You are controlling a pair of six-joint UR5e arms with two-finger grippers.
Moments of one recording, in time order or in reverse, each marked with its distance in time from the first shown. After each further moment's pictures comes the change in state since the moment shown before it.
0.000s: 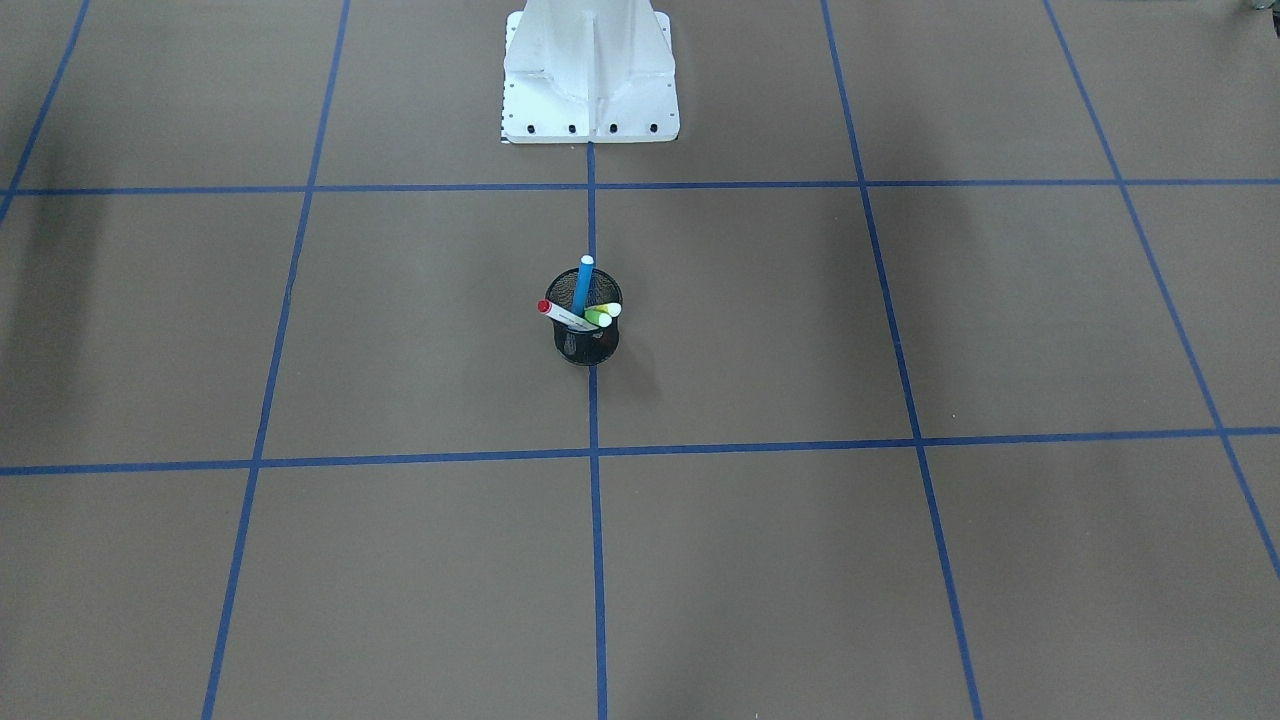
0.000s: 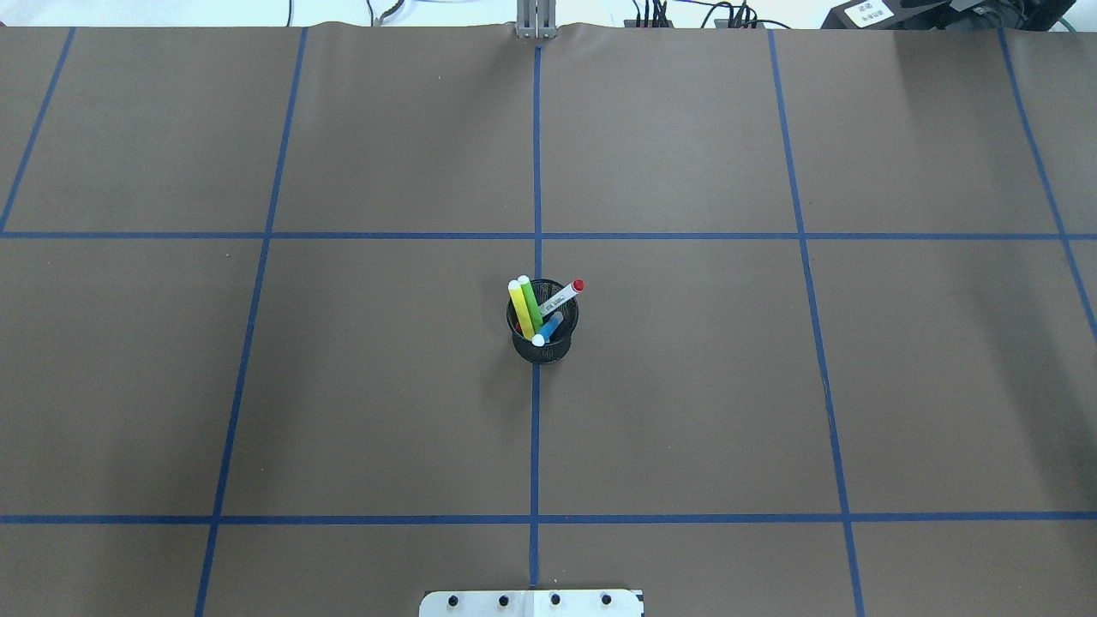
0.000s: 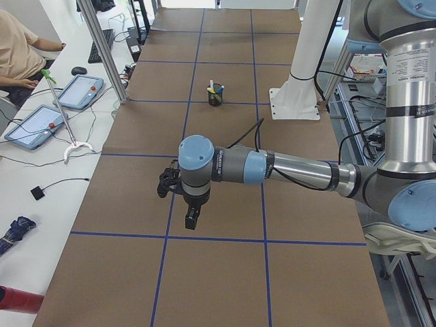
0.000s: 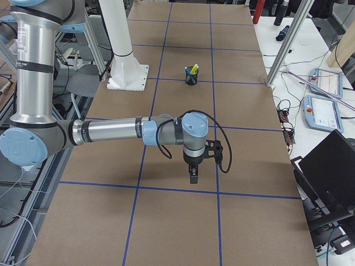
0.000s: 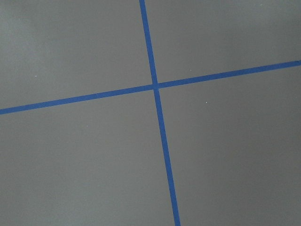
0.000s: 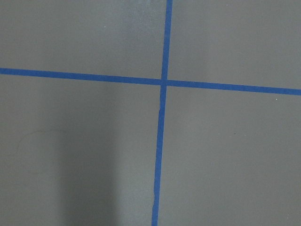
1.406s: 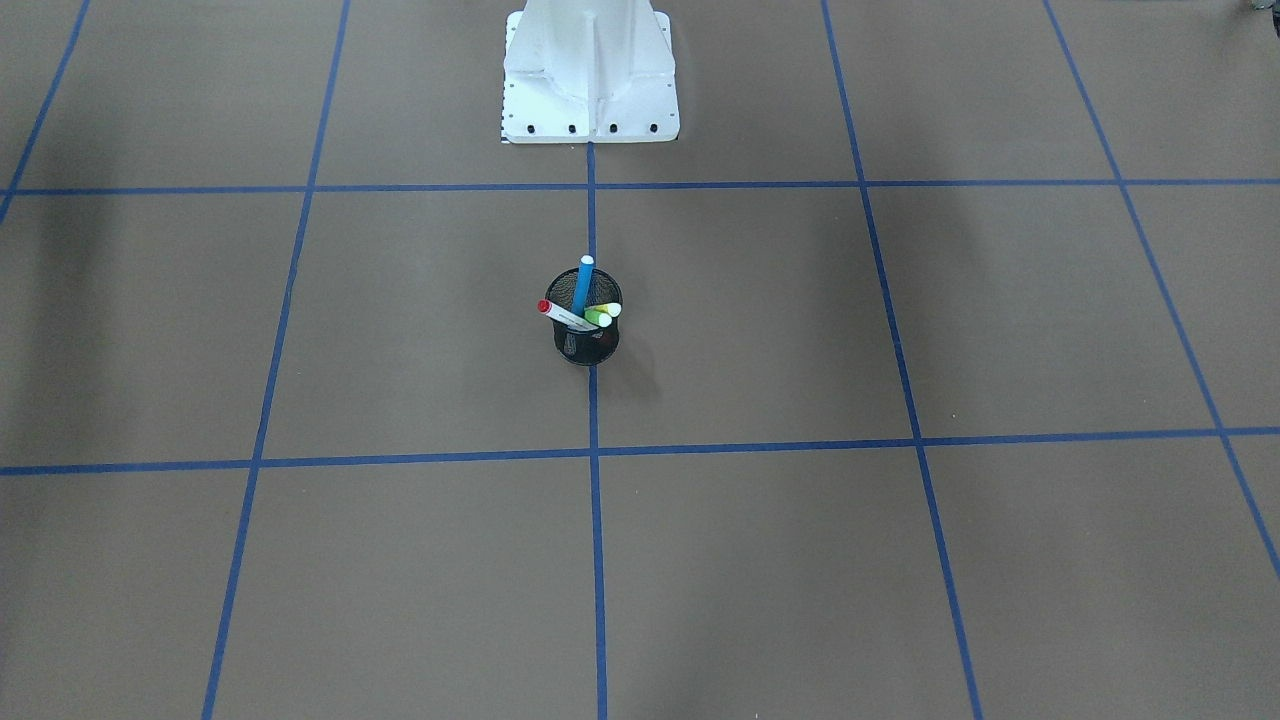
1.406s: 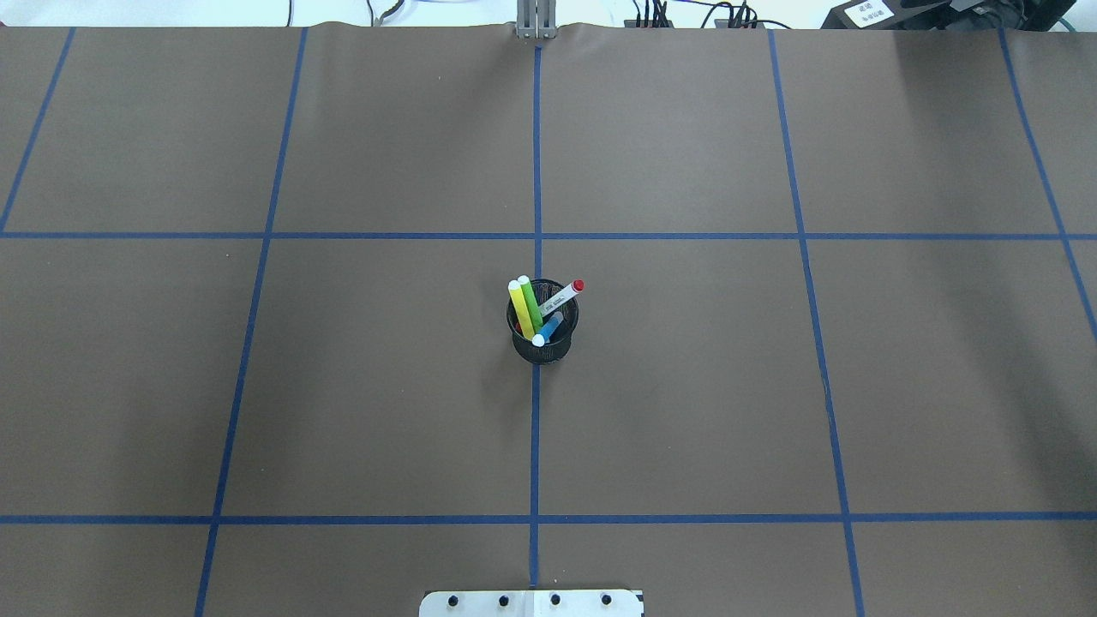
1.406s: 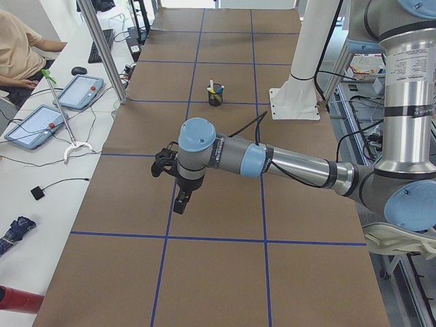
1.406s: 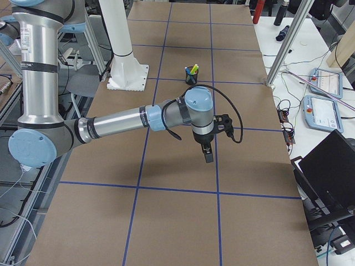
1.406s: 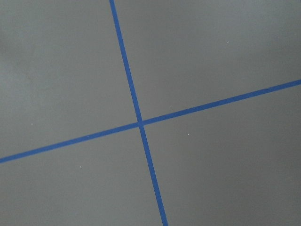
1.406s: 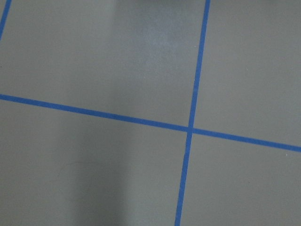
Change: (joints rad) left arm -0.001 -0.055 -0.017 -0.259 -0.003 -0.010; right arm -0.003 0.067 0.080 0.096 0.027 0.010
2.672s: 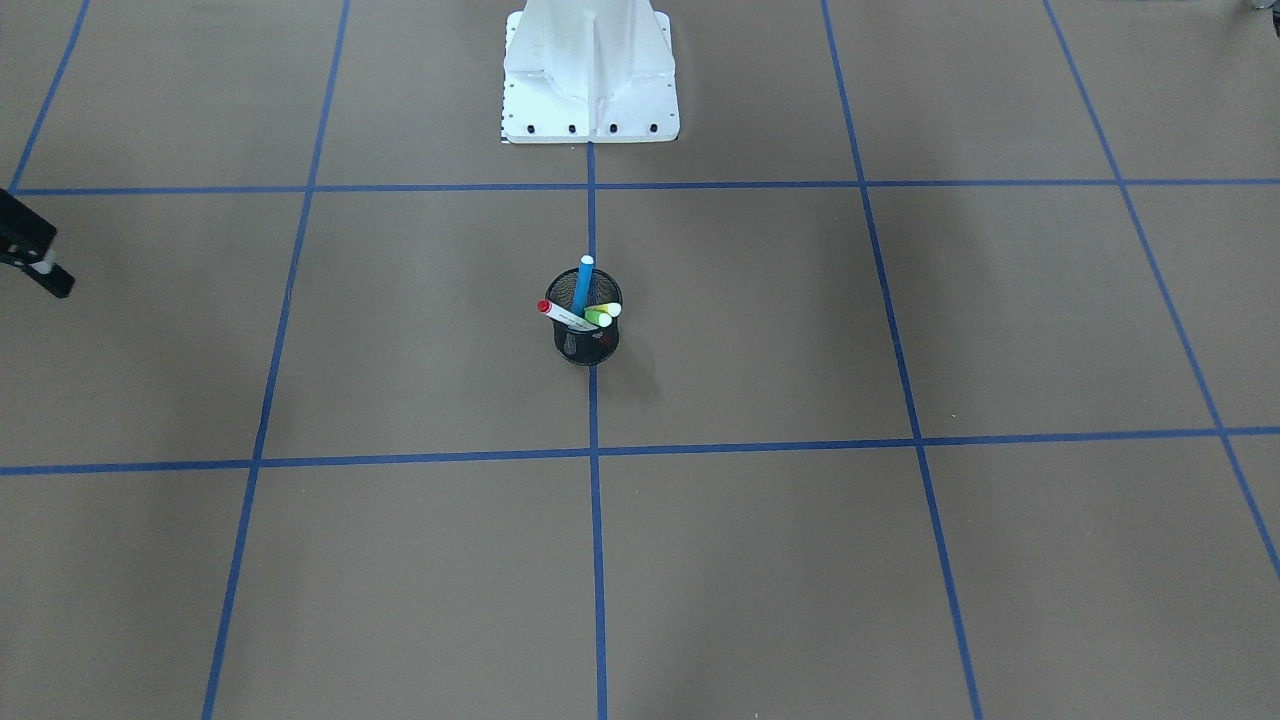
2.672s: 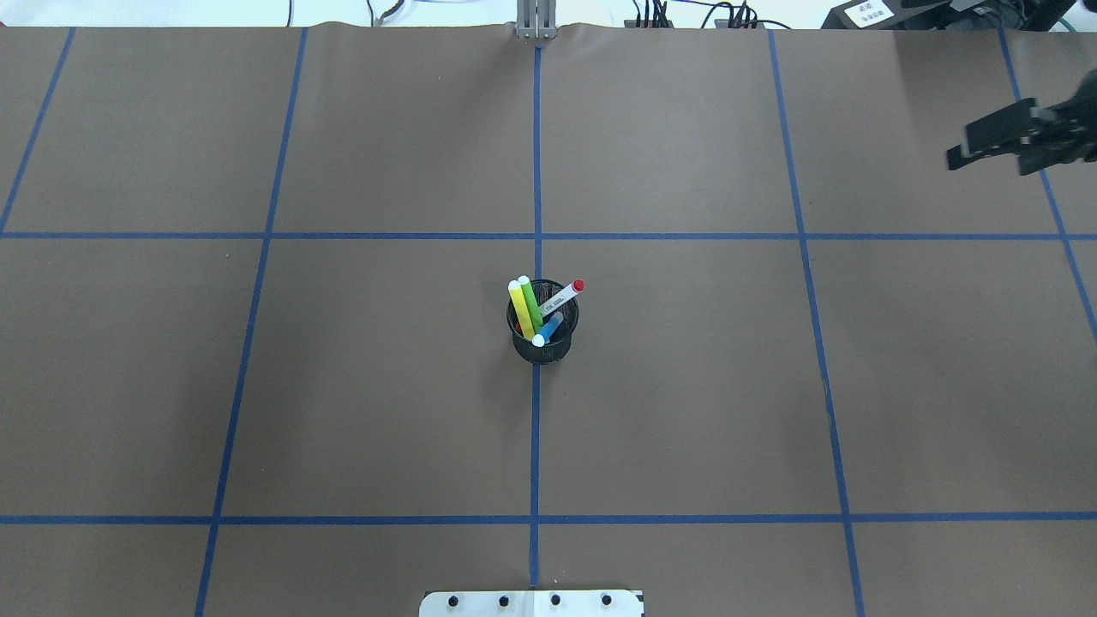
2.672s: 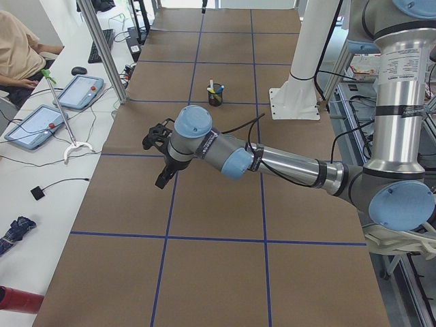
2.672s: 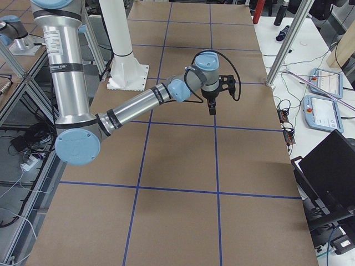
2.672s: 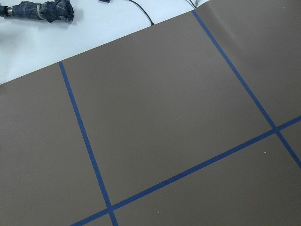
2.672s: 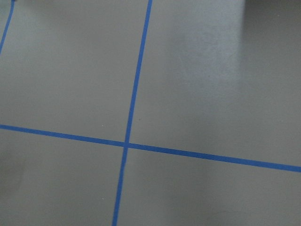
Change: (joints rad) left arm 0.053 -0.019 0.034 -0.193 -0.055 -0.133; right arm -0.361 0.209 0.103 0.087 -0.022 0.732
